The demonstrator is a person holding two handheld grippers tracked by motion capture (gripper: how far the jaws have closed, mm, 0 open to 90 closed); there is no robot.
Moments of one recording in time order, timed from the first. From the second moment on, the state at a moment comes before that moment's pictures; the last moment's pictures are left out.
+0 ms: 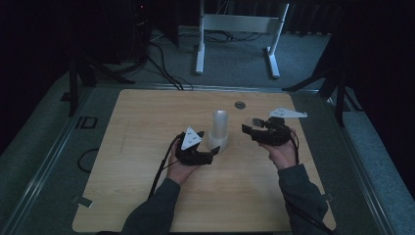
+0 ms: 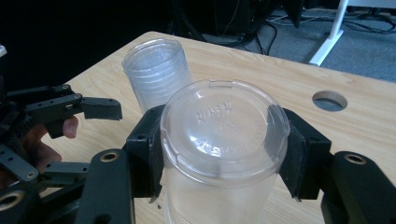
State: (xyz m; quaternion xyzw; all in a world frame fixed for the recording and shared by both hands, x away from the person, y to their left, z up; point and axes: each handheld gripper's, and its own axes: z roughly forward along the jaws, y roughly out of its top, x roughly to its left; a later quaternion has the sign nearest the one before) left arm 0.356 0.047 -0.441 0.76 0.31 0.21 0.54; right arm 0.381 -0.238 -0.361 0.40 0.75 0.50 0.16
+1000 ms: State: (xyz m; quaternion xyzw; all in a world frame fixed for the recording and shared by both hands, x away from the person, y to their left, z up) left arm 0.348 0.022 -0.424 0.78 0.23 0.17 0.55; right arm 0.367 -0.245 -0.405 0.46 0.67 0.57 0.07
